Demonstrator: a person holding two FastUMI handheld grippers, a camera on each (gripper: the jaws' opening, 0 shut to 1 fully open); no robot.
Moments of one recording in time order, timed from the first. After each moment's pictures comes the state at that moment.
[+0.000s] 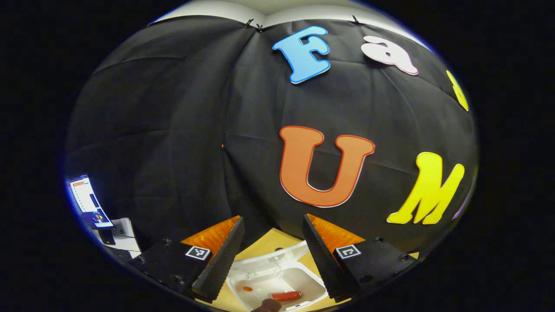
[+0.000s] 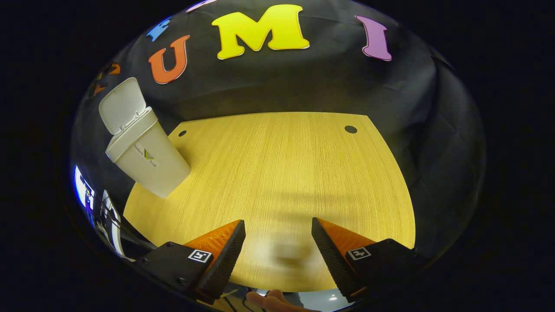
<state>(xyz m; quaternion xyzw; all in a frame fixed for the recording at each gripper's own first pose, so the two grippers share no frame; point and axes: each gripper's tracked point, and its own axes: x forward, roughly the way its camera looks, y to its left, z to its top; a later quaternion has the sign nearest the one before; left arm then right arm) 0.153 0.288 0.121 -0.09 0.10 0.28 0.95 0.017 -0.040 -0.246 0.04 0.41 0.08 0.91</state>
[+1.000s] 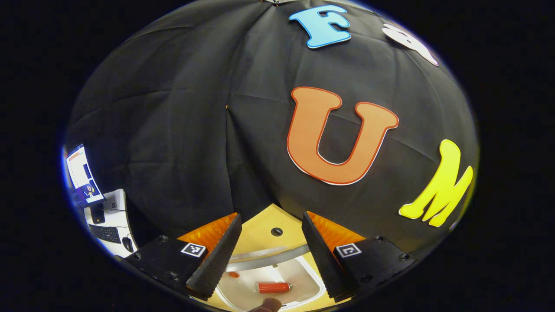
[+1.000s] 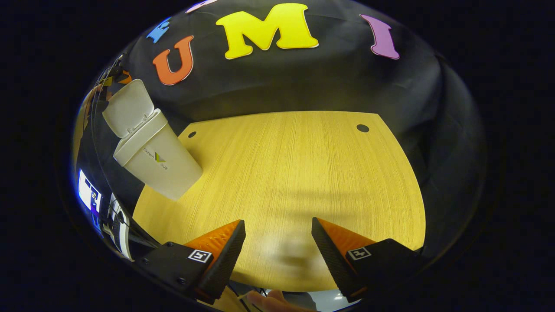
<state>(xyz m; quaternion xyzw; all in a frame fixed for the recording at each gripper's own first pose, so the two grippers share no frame) 0.165 0.268 0.045 -0.17 0.17 0.28 0.93 0.016 -0.016 -0.248 0.05 0.42 0.10 0.90</state>
